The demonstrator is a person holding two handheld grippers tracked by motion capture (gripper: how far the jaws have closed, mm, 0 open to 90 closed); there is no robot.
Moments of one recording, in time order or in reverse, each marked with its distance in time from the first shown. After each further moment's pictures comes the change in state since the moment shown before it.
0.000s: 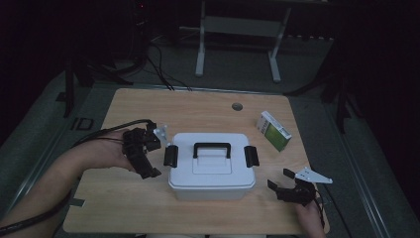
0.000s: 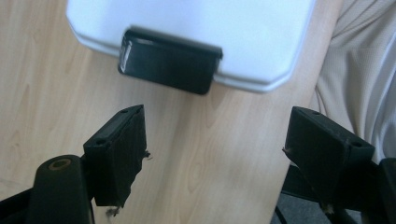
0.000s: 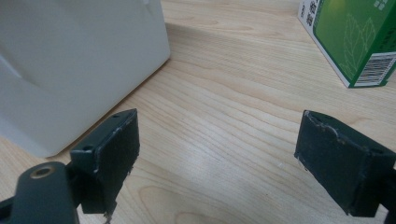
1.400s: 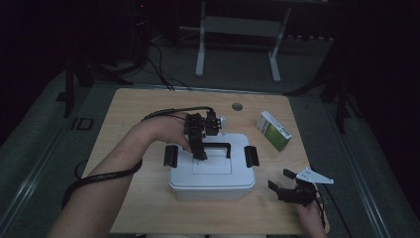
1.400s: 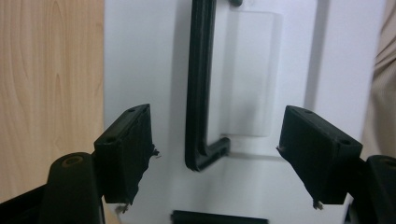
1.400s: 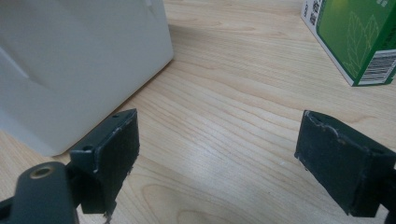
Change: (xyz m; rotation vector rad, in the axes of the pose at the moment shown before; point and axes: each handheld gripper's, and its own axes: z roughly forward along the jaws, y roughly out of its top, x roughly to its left) left arm 0.025 0.132 0.045 0.087 -0.025 0.208; right arm -0.003 -0.002 -0.001 -0.009 0.021 0.016
